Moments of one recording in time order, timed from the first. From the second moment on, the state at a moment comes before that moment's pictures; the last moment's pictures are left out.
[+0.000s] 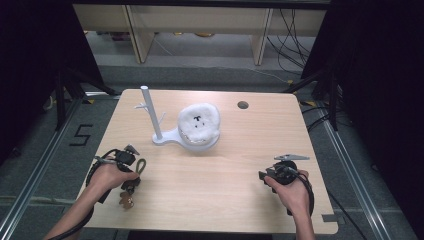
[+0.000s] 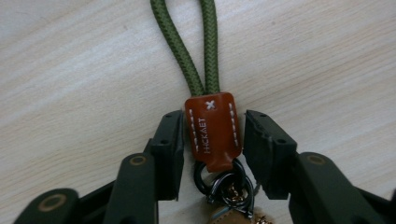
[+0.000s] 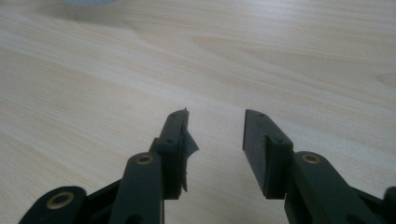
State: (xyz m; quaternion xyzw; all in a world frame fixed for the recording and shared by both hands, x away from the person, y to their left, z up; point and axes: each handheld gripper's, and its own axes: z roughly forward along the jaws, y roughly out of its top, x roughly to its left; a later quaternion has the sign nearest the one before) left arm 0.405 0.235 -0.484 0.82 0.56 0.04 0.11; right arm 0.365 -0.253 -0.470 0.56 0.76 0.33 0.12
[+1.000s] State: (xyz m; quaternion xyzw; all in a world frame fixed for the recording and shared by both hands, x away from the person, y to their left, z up) left arm 0.371 0.257 -0.484 0.81 0.53 0.08 0.24; right arm 0.362 -0.251 -0.470 0.56 0.75 0.34 0.11
